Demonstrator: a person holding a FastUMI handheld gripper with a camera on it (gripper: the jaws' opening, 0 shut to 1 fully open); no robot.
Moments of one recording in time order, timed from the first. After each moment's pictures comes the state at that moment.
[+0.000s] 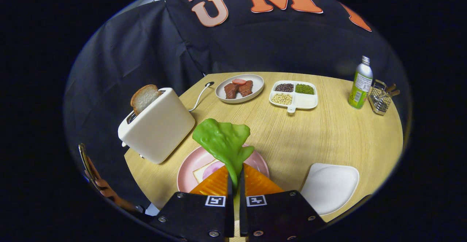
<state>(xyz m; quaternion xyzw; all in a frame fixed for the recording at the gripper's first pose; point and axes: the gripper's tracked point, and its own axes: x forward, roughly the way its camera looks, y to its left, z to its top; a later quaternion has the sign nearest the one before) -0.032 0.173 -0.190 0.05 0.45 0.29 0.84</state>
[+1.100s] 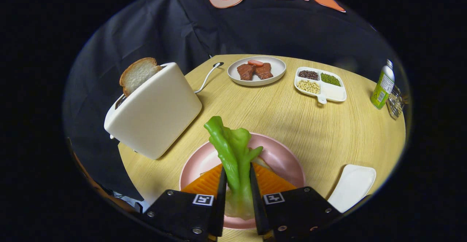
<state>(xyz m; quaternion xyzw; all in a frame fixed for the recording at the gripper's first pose) -0.039 0.226 -0.223 0.01 0.49 0.30 0.82</state>
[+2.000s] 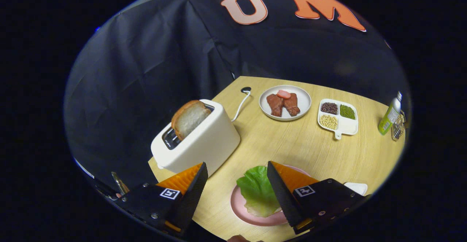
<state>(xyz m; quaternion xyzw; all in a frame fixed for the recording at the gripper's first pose) -0.020 0.297 -0.090 0.06 0.45 0.37 0.81</state>
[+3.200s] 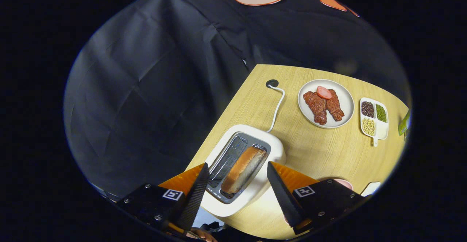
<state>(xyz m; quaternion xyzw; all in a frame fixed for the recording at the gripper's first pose) 0.011 0.439 -0.074 0.07 0.56 0.35 0.75</state>
